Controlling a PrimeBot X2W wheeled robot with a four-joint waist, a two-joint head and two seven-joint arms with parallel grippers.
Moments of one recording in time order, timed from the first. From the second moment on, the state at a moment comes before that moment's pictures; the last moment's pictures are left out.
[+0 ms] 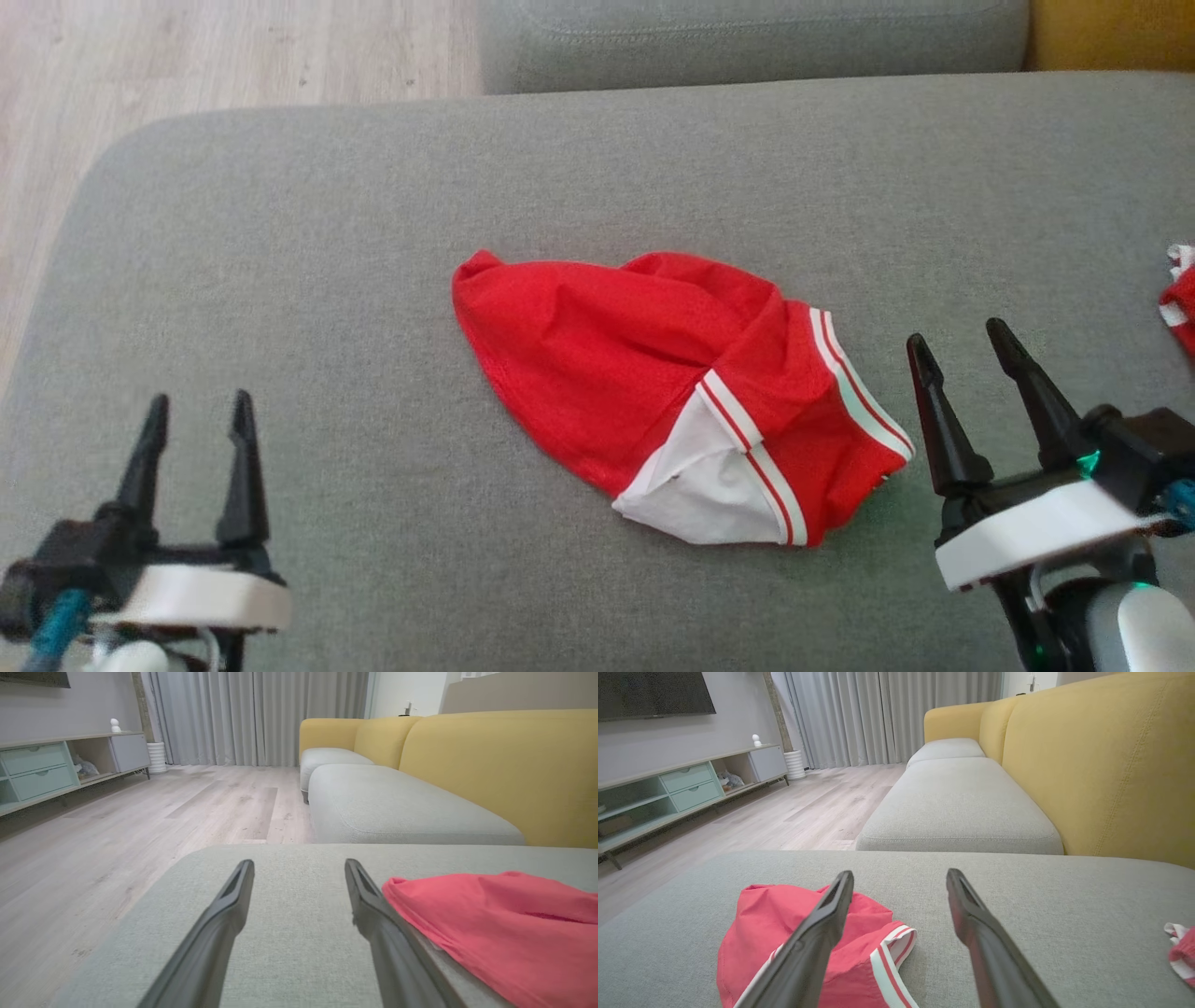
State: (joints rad) left arm -0.01 0.43 -0.25 0.06 -0.51 0.16 -0.20; right arm 0.06 -0.12 0.07 -0.20 0.22 0.13 0.12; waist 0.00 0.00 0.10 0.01
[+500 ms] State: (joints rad) left arm 0.08 0.43 -0.30 0.01 -0.50 0.20 -0.15; right arm 0.14 -0.10 0.06 -0.23 0.19 0.13 0.14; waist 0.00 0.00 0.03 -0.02
